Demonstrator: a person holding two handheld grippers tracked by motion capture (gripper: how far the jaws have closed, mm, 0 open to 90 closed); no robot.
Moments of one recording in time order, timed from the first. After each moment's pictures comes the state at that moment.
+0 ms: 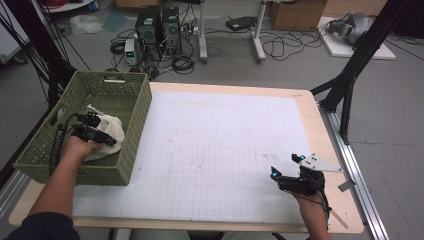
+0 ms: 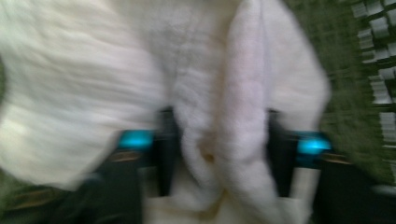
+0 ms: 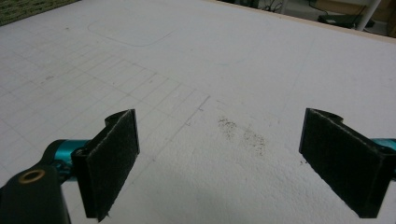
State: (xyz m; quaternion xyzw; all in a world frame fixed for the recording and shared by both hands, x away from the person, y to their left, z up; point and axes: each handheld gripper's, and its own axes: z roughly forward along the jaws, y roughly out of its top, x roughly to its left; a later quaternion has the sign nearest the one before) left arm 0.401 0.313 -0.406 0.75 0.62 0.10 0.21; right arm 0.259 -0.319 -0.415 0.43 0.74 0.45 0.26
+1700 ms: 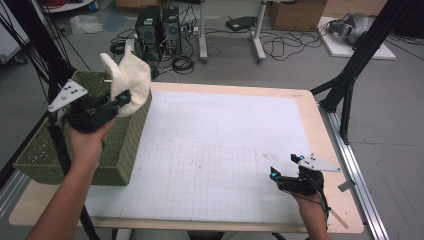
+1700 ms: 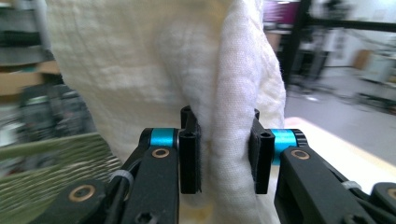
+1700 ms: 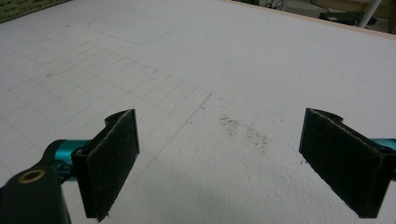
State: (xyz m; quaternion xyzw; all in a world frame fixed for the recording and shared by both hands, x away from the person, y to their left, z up) left arm 0.322 0.225 -0.274 0.63 0.37 0.29 0.62; right arm 0.260 -0.317 -0.416 0.43 0.74 0.45 0.26
